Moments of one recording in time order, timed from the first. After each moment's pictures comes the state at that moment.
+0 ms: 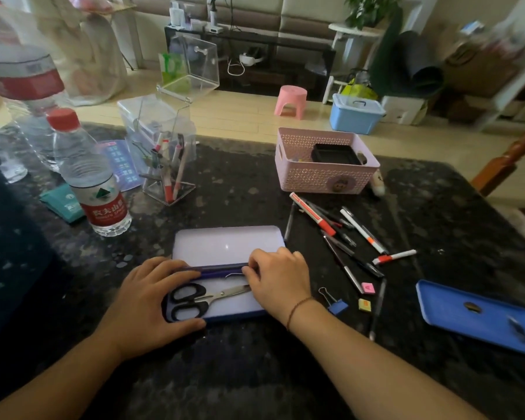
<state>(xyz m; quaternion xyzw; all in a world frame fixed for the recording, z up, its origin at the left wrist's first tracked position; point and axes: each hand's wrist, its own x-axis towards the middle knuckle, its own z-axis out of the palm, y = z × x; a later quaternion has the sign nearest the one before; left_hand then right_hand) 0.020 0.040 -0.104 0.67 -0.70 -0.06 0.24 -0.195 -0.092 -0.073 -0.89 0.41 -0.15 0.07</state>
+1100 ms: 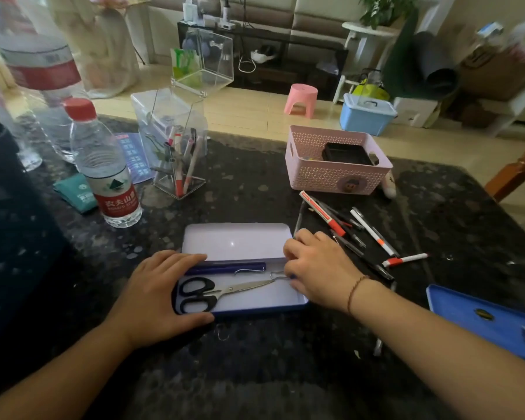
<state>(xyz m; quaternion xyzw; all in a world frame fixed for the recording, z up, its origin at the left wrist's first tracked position) 0.019 0.043 -0.101 0.69 -0.67 -0.07 0.26 -0.238 -0.121 -0.034 -0.97 0.20 0.05 -0.14</state>
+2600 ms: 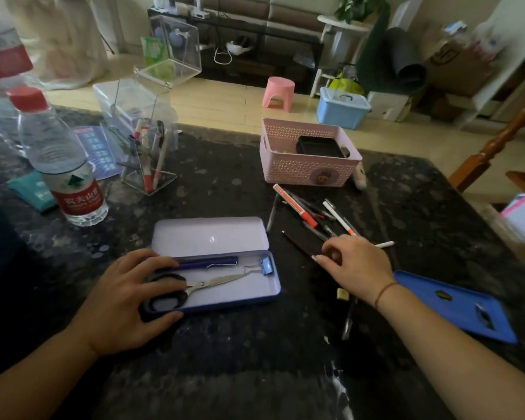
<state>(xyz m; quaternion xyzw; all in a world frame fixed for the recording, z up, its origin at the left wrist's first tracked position) 0.017 0.043 -0.103 0.61 -0.76 -0.01 0.24 -0.335 -0.154 -0.051 -0.86 0.50 -0.07 0.02</state>
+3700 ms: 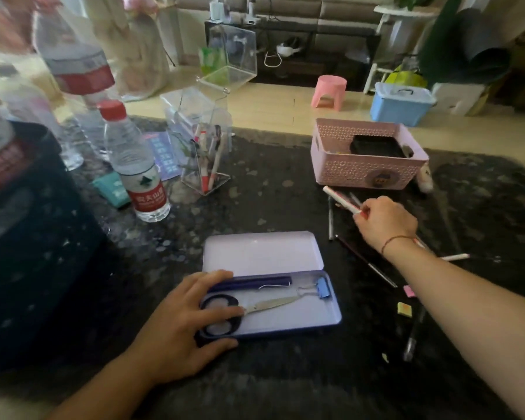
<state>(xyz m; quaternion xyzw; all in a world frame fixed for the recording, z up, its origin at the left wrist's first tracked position) -0.009 0.081 -0.105 0.60 -0.74 -0.06 0.28 -0.259 -0.230 -0.059 -0.79 0.60 -0.10 0.01</state>
